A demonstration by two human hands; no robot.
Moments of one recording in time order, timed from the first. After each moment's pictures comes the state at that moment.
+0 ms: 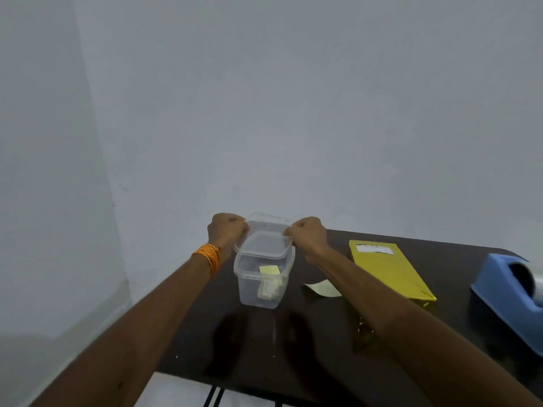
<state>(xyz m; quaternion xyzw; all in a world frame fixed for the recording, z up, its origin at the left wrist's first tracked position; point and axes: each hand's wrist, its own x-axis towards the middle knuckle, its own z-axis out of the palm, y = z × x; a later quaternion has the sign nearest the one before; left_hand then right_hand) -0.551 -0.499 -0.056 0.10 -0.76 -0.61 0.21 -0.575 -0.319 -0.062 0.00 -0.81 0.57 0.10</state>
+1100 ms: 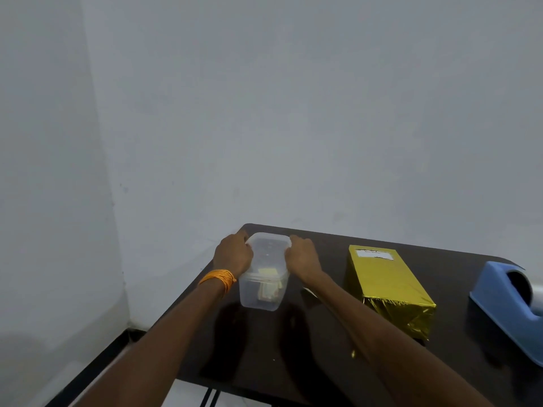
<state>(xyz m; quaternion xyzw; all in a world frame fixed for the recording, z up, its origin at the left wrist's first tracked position) -0.548 -0.492 -0.096 0.04 -0.93 -0.27 0.24 -0.586 -0.333 -0.109 0.07 -0.94 0.30 0.17</state>
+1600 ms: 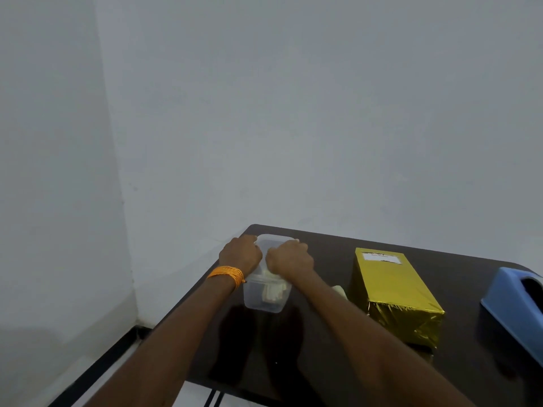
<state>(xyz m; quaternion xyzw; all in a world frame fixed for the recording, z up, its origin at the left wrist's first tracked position) -0.555 -0.491 -0.095 0.06 -0.95 -0.27 0.15 -0.563 -0.370 -0.083 -0.05 -0.96 0.26 0.03</state>
